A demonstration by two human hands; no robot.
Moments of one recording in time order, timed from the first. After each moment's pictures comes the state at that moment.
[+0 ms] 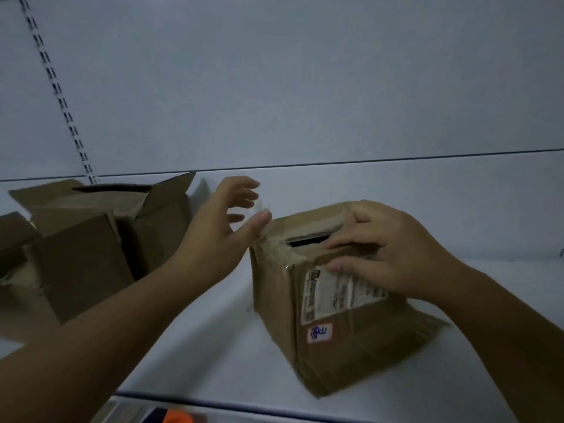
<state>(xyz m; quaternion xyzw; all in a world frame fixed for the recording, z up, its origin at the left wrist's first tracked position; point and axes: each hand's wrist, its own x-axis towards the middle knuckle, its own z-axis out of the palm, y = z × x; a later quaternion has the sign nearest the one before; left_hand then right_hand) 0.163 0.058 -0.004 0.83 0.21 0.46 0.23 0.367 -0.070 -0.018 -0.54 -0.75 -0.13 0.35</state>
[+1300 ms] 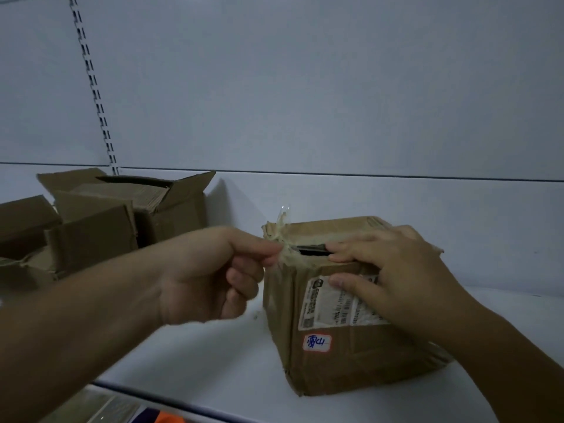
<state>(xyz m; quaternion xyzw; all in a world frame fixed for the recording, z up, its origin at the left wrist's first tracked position) 0.134 0.024 0.031 0.58 0.35 0.11 0.73 0.350 -0.066 -0.022 -0.65 -0.69 -0.15 0.29</state>
